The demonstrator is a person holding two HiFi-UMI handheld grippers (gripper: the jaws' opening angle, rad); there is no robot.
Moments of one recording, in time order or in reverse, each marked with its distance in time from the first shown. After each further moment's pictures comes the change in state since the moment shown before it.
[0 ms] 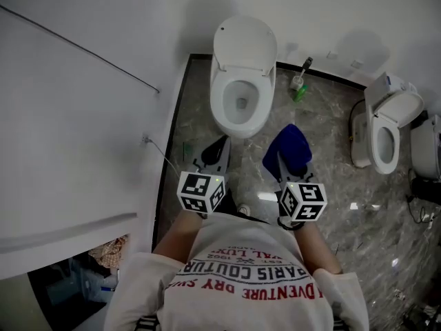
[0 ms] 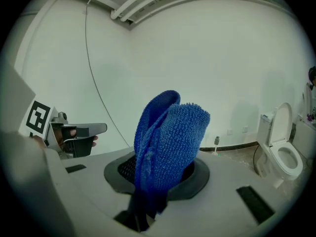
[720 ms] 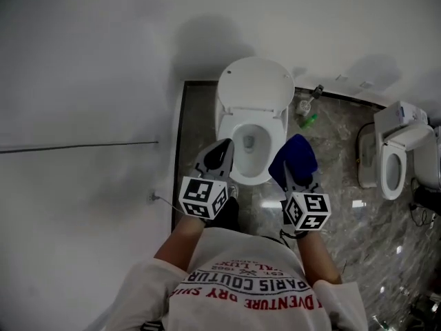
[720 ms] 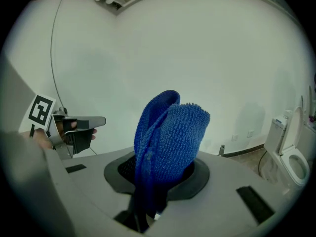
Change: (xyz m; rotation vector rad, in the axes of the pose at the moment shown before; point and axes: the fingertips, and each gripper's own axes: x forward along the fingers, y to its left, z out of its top) left arm 0.246 0.225 0.090 -0.017 0.022 -0.099; right arm 0.292 -0.042 0.112 0.033 0.035 -0.119
